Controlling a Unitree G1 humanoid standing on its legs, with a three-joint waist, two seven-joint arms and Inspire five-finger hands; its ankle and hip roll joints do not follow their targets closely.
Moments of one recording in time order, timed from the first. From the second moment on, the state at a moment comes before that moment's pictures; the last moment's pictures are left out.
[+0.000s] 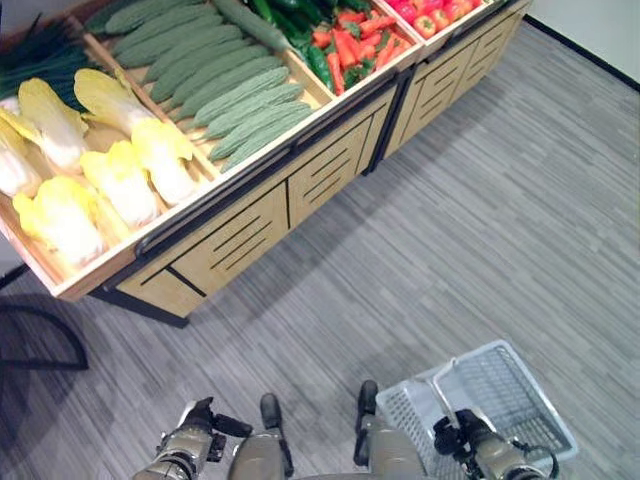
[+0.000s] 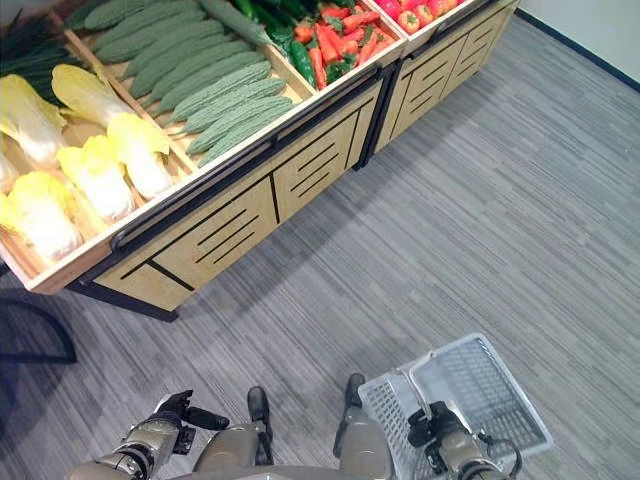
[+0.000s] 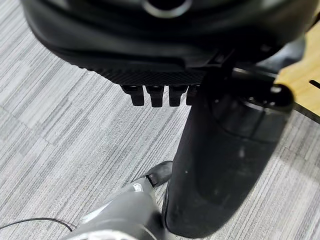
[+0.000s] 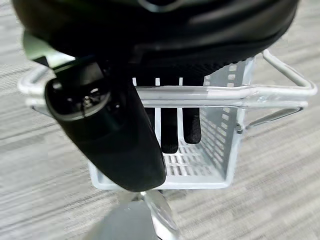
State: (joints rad) left arm -0.19 0.30 -0.19 1.25 -0.10 0.10 0.15; right arm -0.14 -0.33 0.32 1.20 -0.03 0.04 -0.09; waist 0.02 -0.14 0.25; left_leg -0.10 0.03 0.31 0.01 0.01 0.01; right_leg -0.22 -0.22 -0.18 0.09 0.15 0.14
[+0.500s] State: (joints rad) left arm -0.20 0.25 -0.19 1.27 -0.14 0.10 0.14; right arm -0.15 -0.32 0.32 1.17 0.00 0.05 -0.08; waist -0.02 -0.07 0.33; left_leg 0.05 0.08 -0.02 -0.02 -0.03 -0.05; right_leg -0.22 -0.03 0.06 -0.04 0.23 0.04
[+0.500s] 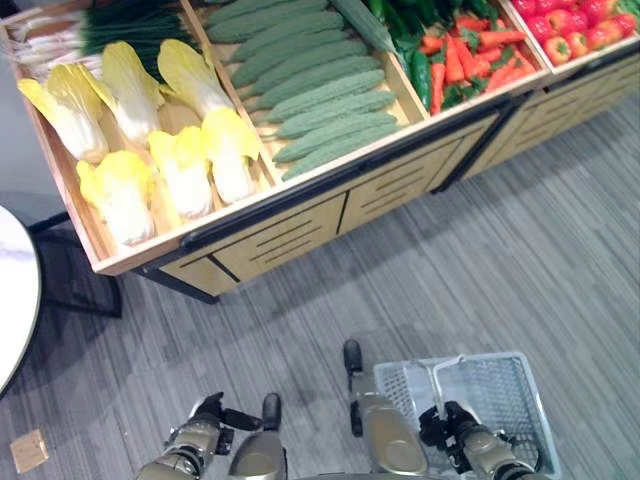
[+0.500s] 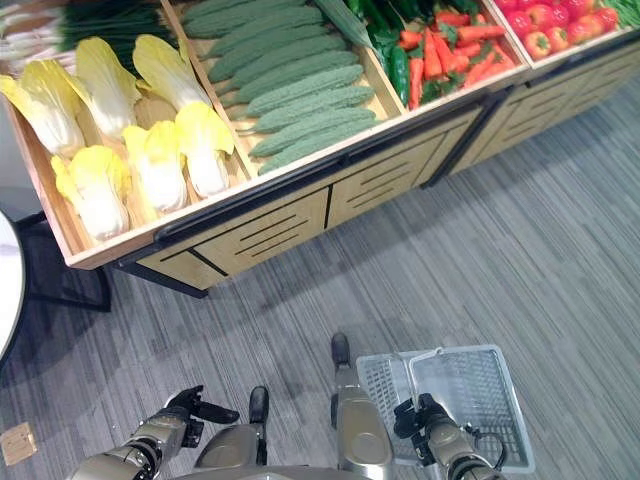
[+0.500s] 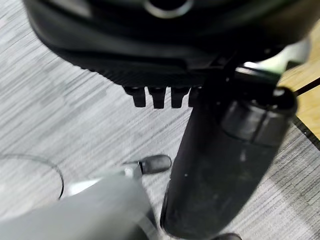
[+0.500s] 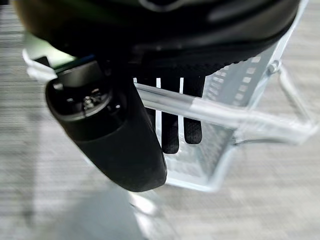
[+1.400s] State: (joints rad) left arm -0.17 0.22 -0.24 1.25 -0.16 0.10 0.13; right arm -0.07 -0.33 0.34 1.19 -0.03 0.06 -0.08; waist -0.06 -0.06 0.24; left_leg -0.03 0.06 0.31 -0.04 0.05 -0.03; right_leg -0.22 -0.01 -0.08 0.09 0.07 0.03
